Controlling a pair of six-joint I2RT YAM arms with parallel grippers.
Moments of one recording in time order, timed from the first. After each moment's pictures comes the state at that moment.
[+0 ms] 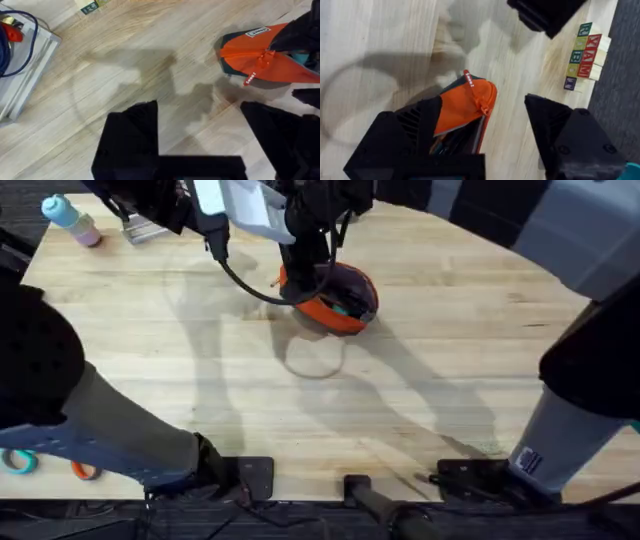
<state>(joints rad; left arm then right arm) 0.26 1.79 1.71 -1.16 0.47 0.75 0.72 2.05 1.90 -0.86 -0.19 -1.10</state>
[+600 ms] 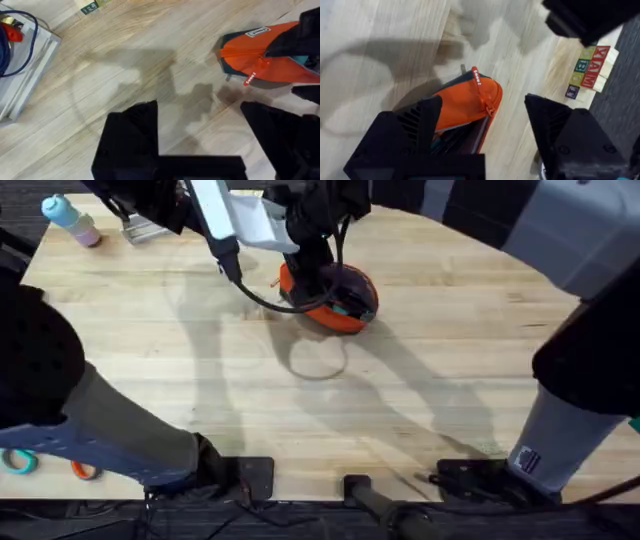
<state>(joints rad) 0.26 1.79 1.71 -1.16 0.47 0.75 0.72 2.06 1.90 -0.89 -0.19 -1.23</state>
